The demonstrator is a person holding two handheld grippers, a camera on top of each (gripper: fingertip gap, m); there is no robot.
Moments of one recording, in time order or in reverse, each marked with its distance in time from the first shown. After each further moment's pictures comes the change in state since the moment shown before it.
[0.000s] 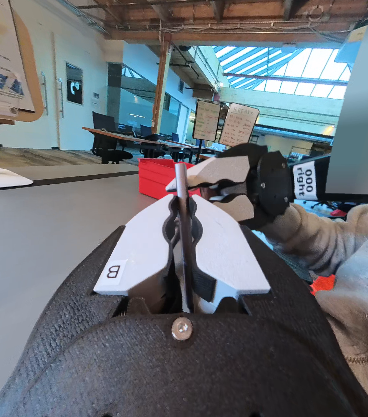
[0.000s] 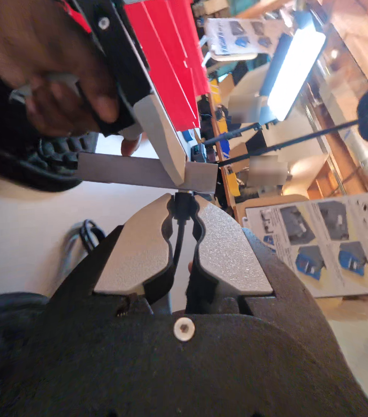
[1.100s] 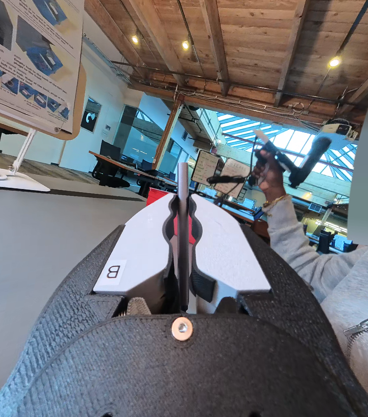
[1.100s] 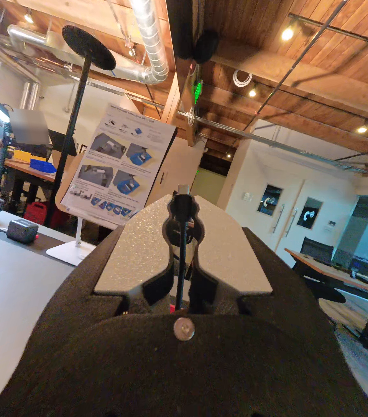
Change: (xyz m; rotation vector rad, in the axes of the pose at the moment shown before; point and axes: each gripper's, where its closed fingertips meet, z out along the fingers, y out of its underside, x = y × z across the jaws) left arm -0.039 -0.032 -0.039 0.214 -0.029 -0.184; right arm 0.250 0.125 -0.262 -0.079 0.936 0.650
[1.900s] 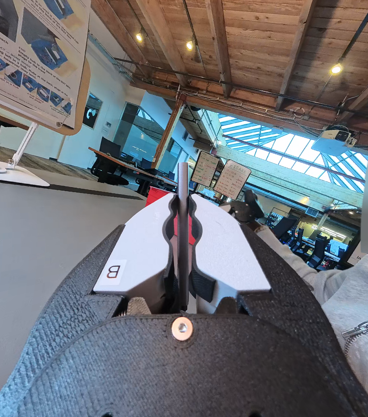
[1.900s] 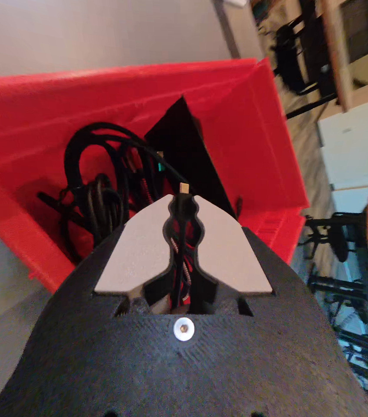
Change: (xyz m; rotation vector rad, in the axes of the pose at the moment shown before) left arm -0.005 0.000 0.001 -0.001 -0.009 -0.036; right arm -0.033 0.264 -0.108 -0.849 -0.670 -0.501
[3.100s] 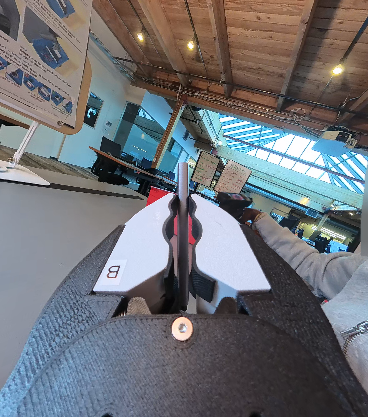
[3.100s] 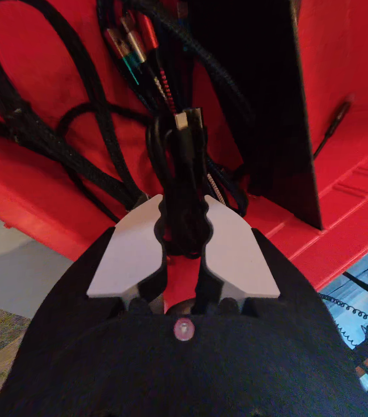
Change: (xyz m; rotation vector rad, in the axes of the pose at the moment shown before) left arm -0.001 0.000 0.000 0.000 -0.004 -0.005; right arm -0.024 0.077 -0.005 -0.535 -0.377 0.076
